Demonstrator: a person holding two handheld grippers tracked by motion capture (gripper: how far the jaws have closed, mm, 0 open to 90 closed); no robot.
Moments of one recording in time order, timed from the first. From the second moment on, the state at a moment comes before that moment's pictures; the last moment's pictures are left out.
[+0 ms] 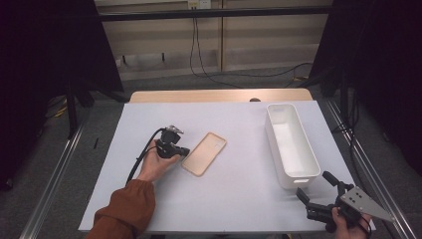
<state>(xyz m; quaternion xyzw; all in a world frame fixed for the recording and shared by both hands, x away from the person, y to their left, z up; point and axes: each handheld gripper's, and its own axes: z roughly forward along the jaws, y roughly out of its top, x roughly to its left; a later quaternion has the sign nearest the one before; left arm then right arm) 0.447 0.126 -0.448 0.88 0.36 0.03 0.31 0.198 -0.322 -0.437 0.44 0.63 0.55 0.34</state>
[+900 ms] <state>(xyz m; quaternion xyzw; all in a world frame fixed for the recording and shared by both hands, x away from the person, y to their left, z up) 0.443 0.141 -0.438 0.85 0.36 0.07 0.37 0.197 -0.322 -0.436 0.44 0.63 0.55 0.34</state>
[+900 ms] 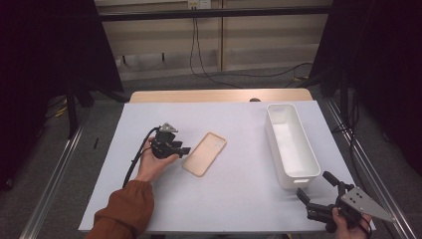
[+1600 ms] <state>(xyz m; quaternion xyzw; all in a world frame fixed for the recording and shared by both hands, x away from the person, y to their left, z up) 0.442 0.137 -0.422 0.83 0.34 0.08 0.43 0.197 -0.322 -0.436 0.44 0.63 0.55 0.34</state>
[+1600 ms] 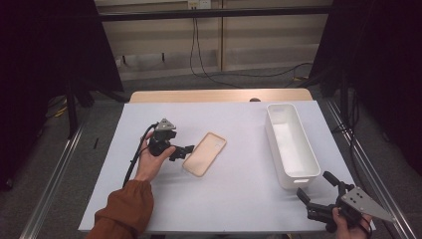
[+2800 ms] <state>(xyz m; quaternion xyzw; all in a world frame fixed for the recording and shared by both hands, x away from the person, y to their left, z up) 0.487 0.096 -0.433 0.91 0.30 0.01 0.30 0.198 -0.323 -0.437 0.44 0.63 0.55 0.34</state>
